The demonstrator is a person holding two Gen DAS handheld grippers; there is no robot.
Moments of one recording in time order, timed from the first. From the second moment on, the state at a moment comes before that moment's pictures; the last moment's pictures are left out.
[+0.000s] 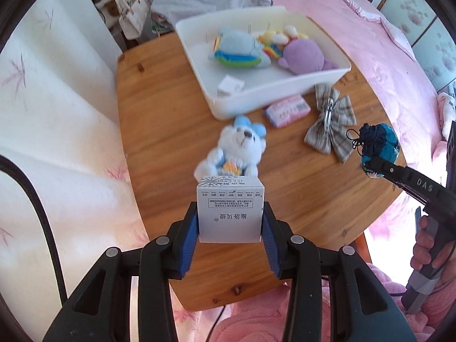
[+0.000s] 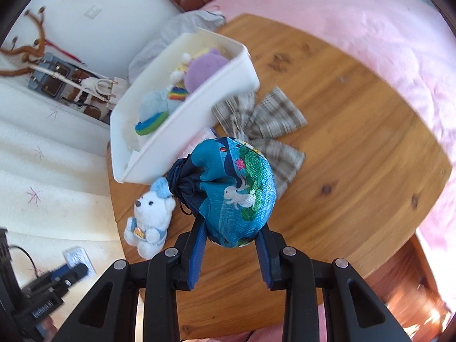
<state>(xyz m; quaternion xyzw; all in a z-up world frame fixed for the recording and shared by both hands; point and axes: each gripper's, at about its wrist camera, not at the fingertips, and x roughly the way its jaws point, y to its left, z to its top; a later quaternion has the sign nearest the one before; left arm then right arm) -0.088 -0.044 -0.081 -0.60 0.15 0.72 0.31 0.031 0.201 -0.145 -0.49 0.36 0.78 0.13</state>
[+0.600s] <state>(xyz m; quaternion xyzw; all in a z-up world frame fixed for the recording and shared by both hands) -0.138 0.020 -0.042 -0.58 0.13 0.76 0.28 -0.037 0.201 -0.109 -0.43 0.19 0.88 0.06</state>
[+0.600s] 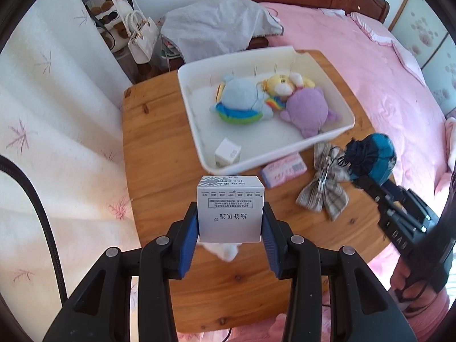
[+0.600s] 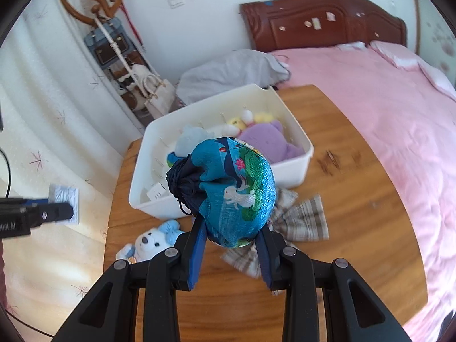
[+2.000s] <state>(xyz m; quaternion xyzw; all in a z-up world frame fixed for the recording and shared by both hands) -0.236 0.117 -0.112 -0.59 0.06 0.77 0.22 -0.154 0.223 -0.158 -0.41 0.15 0.90 -0.05</state>
